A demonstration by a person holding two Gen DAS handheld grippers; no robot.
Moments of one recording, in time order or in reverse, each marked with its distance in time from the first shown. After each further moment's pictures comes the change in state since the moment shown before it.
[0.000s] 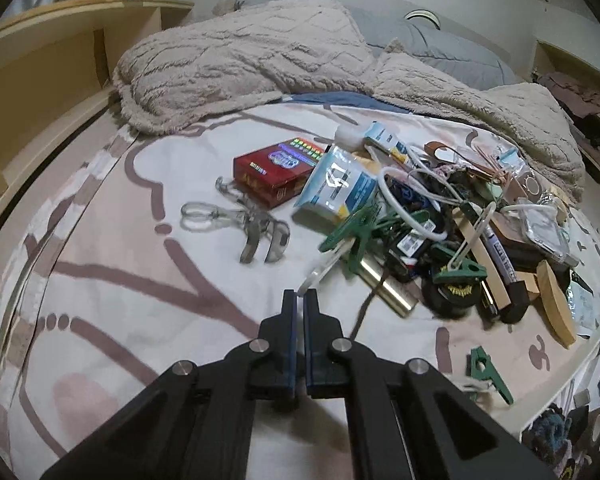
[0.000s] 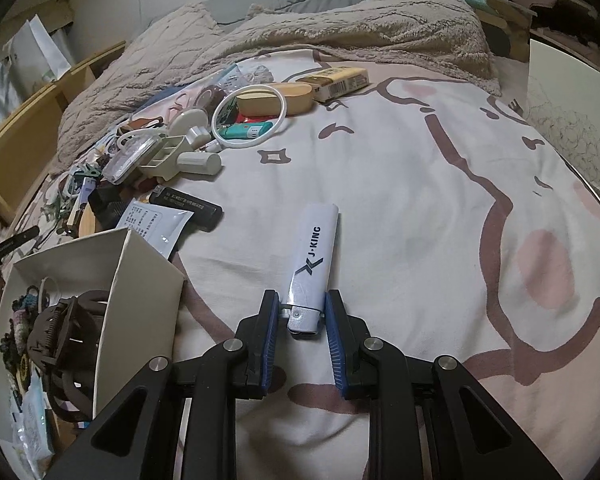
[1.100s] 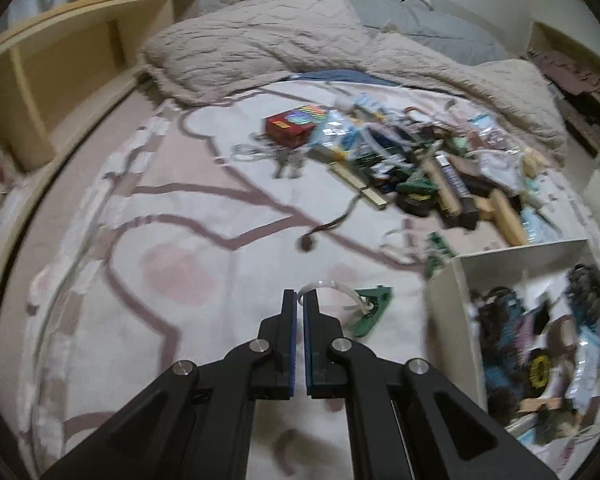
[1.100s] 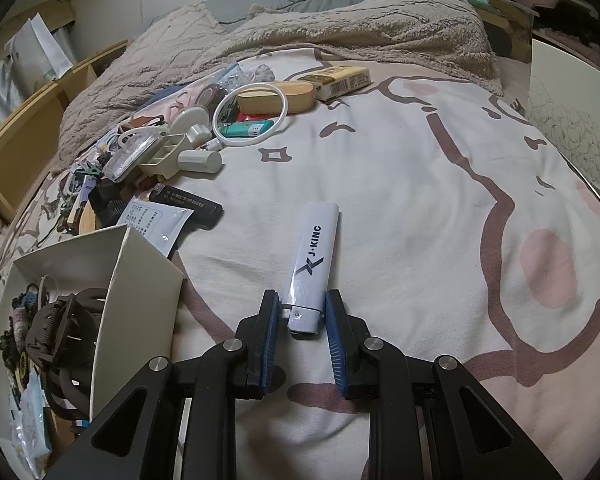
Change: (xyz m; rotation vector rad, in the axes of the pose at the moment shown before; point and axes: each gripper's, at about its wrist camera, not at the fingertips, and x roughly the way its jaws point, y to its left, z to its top) left arm -0.097 0.008 -0.053 0.029 0.098 0.063; right arm 0.001 -0.001 -0.001 -0.005 0.003 0.004
